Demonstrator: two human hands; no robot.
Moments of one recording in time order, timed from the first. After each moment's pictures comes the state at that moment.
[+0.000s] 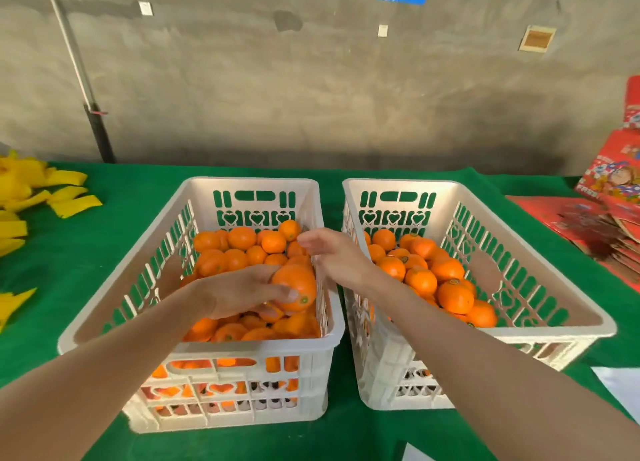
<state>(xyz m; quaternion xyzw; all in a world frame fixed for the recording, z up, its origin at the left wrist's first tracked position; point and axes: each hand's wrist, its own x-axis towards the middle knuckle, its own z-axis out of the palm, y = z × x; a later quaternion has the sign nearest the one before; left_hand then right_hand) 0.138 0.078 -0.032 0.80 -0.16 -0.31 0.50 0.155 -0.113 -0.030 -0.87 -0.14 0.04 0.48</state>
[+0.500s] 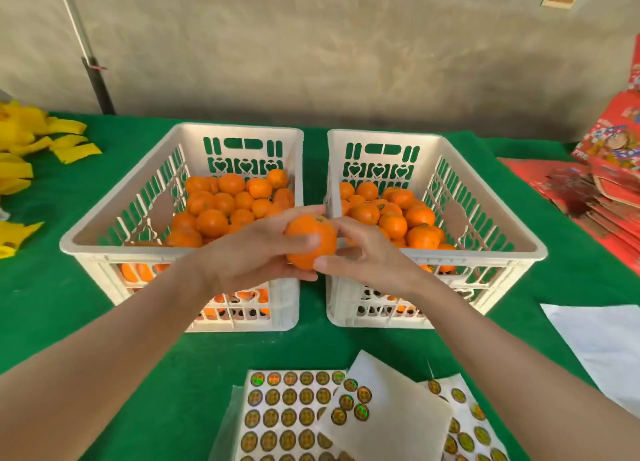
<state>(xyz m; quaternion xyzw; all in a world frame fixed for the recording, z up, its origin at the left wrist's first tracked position) 0.024 0.003 -0.010 0.61 -0.14 -0.31 0.71 0.015 -0.190 -0.024 -0.85 -0.22 0.06 0.47</state>
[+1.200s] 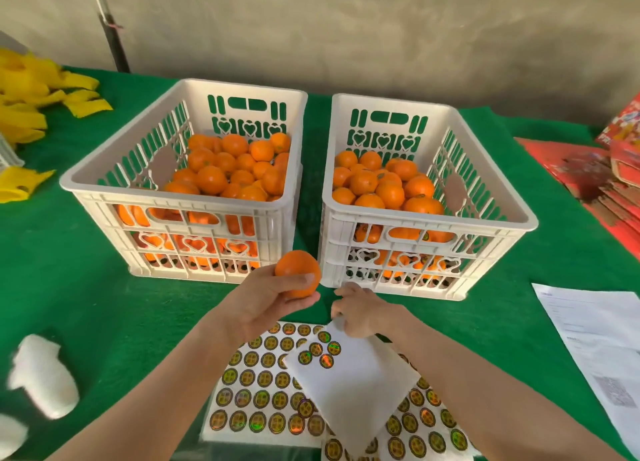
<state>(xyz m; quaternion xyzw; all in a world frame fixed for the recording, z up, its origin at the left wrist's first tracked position) -0.046 -0.044 -0.118 0.50 0.13 -0.23 0.82 0.005 -0.235 -0.188 -0.92 -0.21 0.33 -0.02</state>
